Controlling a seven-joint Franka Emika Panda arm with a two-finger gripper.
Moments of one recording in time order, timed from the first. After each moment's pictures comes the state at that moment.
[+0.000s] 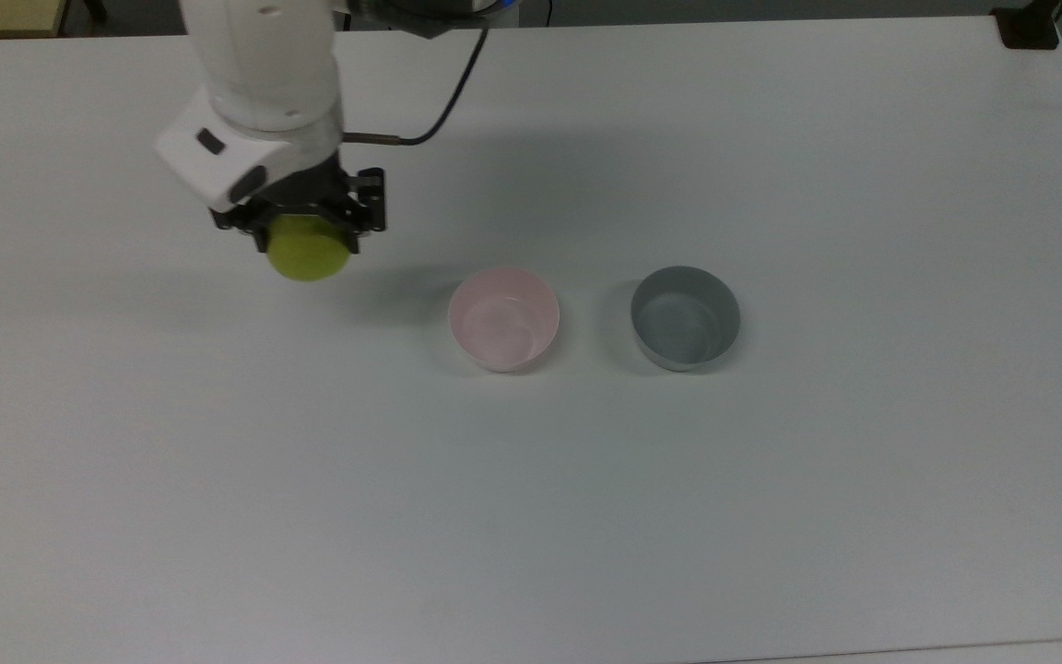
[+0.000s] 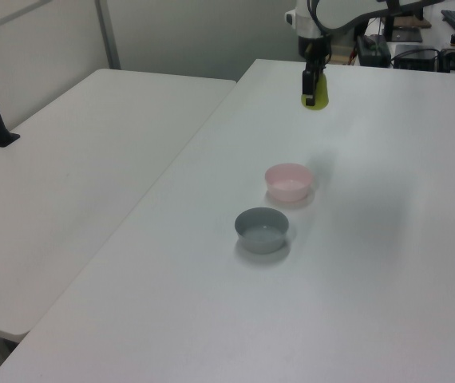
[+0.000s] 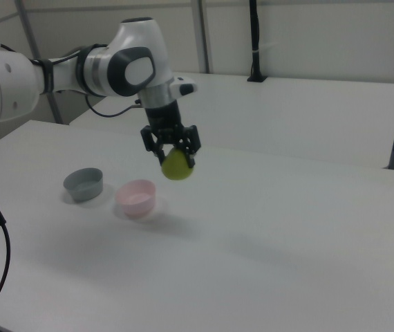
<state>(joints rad) 0.21 0.38 -0.35 -1.48 0.00 1.86 -0.21</state>
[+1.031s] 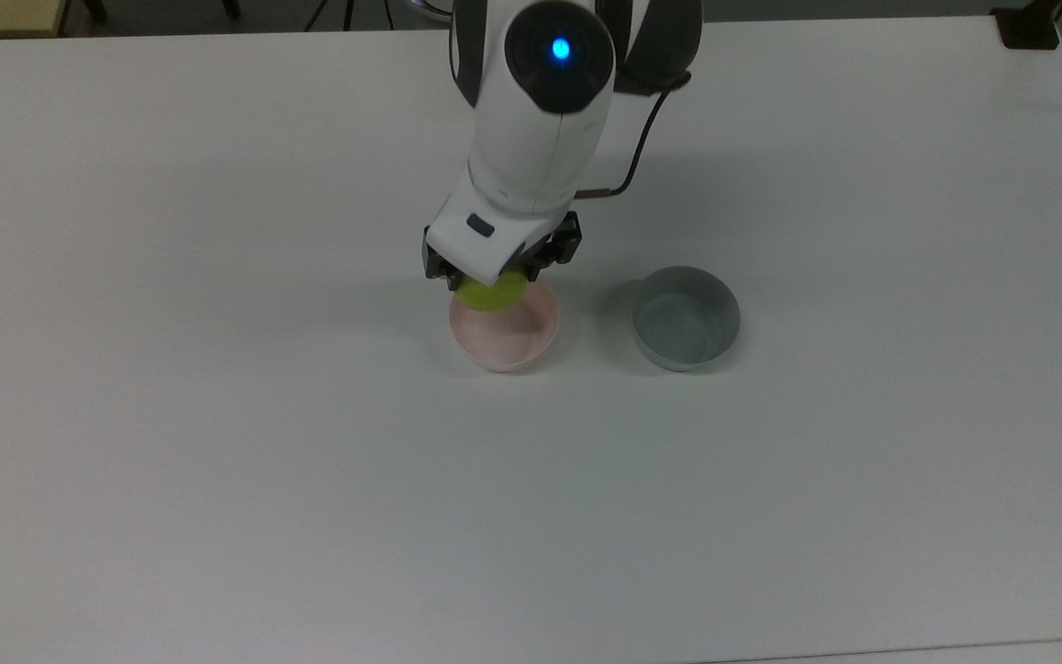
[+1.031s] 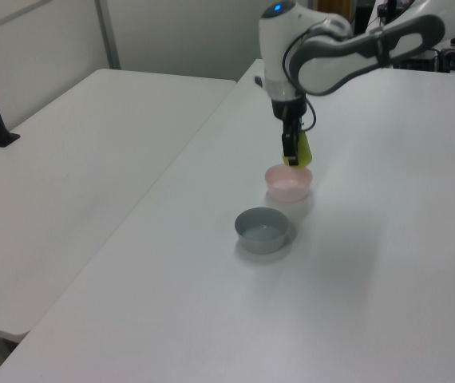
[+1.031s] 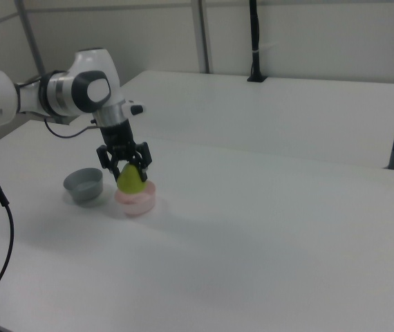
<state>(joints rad) 0.46 0.49 -0.36 -1.50 0.01 1.86 -0.10</state>
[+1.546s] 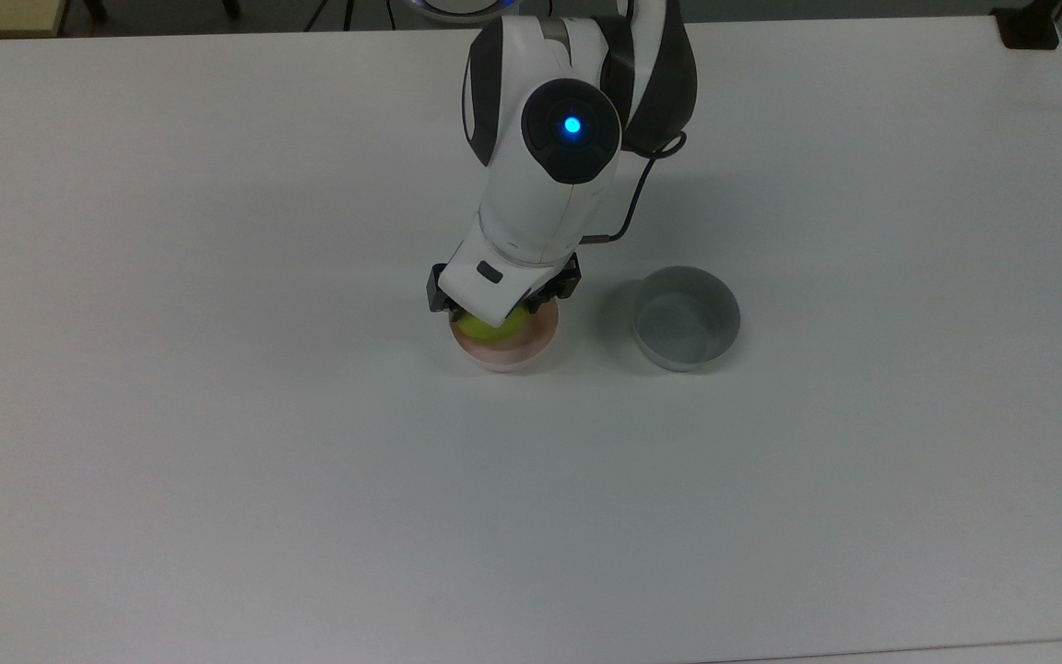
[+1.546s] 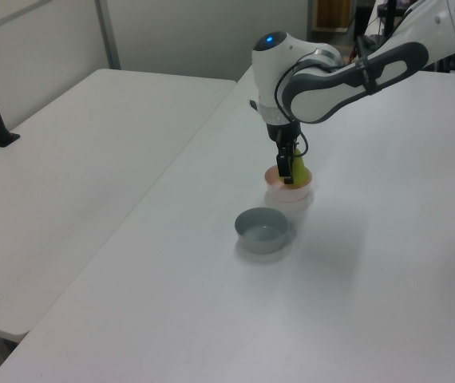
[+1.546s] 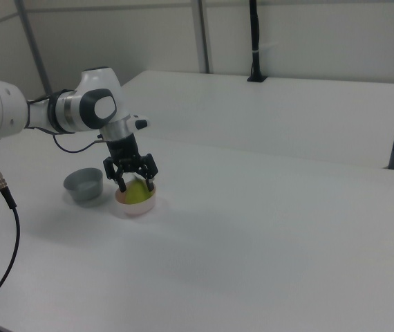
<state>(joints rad) 0.46 0.58 -0.36 -1.50 0.01 1.94 -0.07</state>
